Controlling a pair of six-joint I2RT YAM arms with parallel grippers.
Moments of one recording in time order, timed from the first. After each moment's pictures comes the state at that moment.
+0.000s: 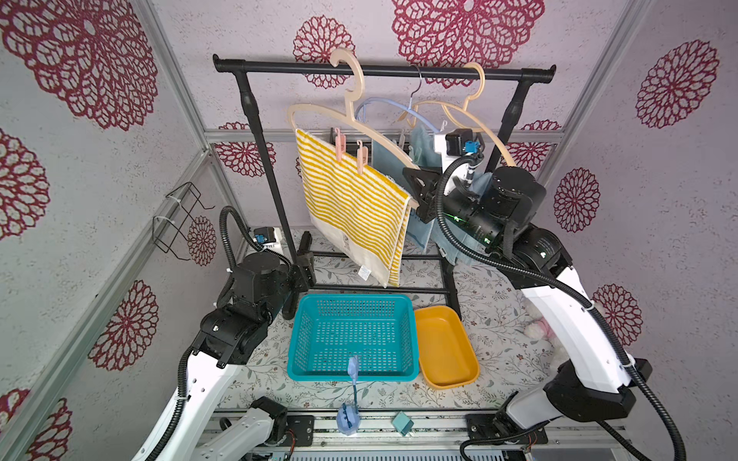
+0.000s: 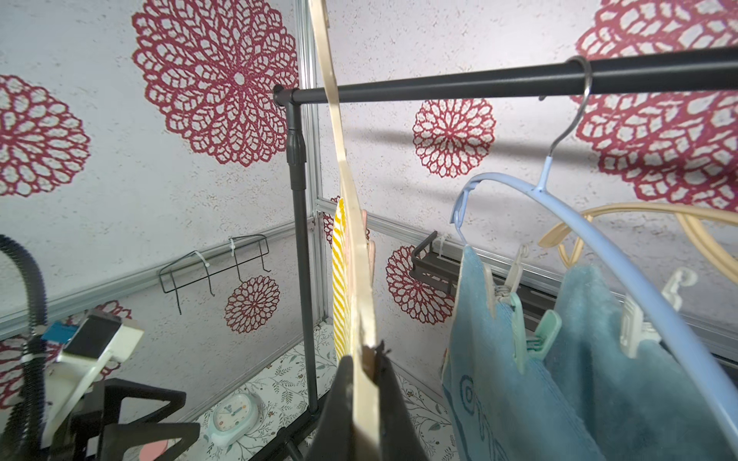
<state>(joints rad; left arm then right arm) -0.42 0.94 1.26 -0.68 -0.27 -0.40 0.75 1.48 2.09 -0.48 0.00 0.02</state>
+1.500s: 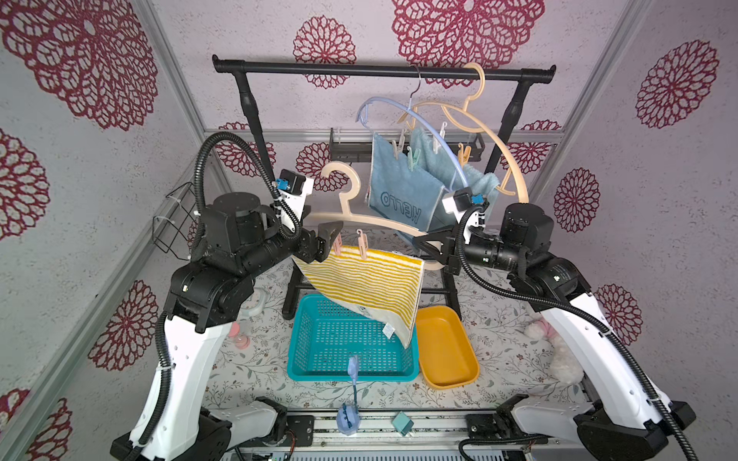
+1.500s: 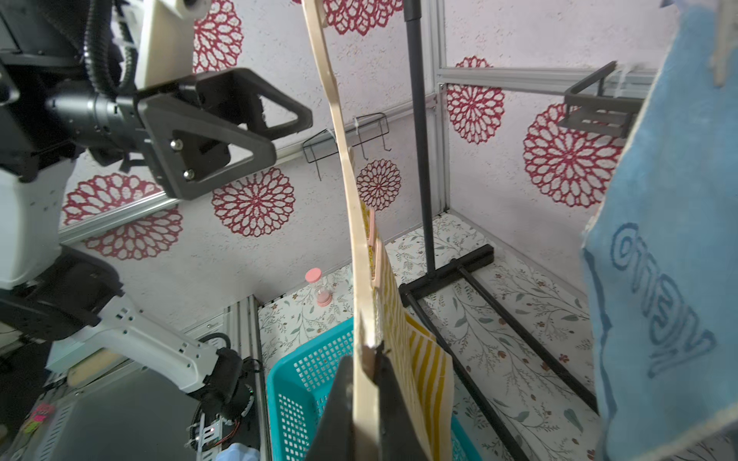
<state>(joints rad) -0.38 1.29 1.97 -0.90 0.21 0.06 0.52 1.26 1.61 -0.52 -0.72 0.13</state>
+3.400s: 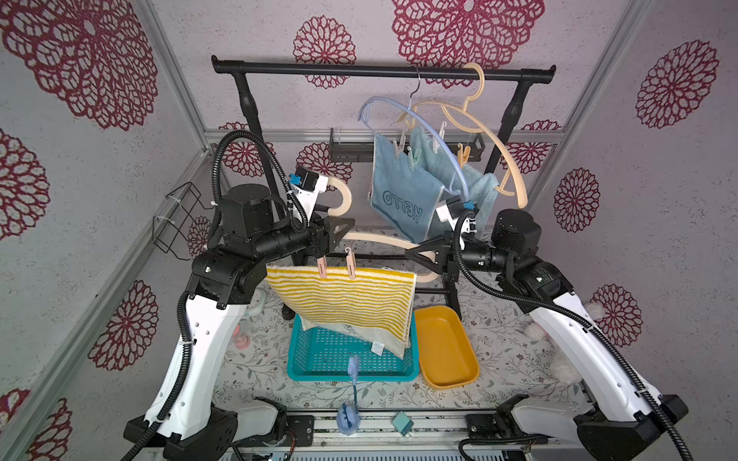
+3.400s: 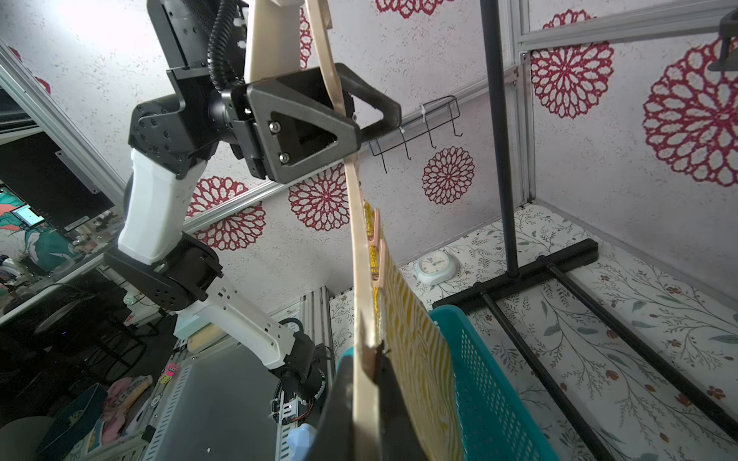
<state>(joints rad) -0.34 1.31 1.85 -0.76 0.52 -0.01 0.50 1.23 1.47 -0.31 -0.92 0.29</state>
